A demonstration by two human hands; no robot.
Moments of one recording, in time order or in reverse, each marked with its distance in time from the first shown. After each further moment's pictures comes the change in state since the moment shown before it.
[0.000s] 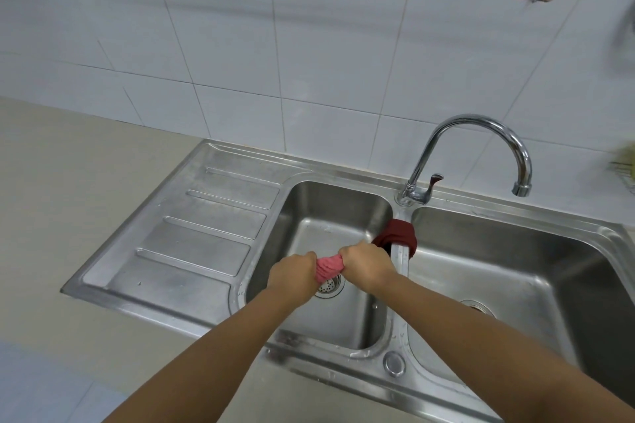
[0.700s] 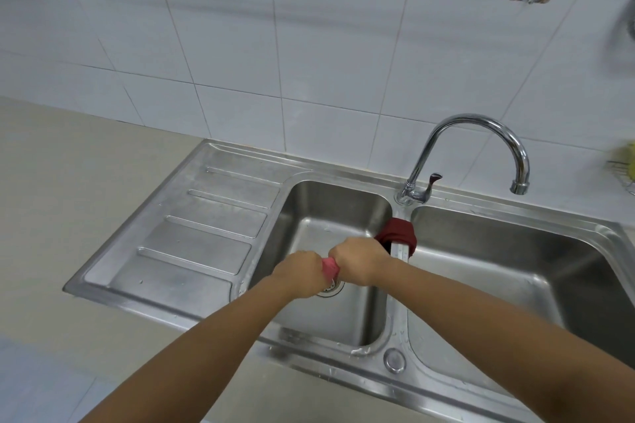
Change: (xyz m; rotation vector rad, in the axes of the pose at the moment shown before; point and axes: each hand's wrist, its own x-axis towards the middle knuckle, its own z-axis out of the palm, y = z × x) left_hand 0.002 0.009 -0.021 -0.280 -0.293 -0.032; right_hand 0.000 -0.012 -0.027 -0.124 -0.157 -0.177
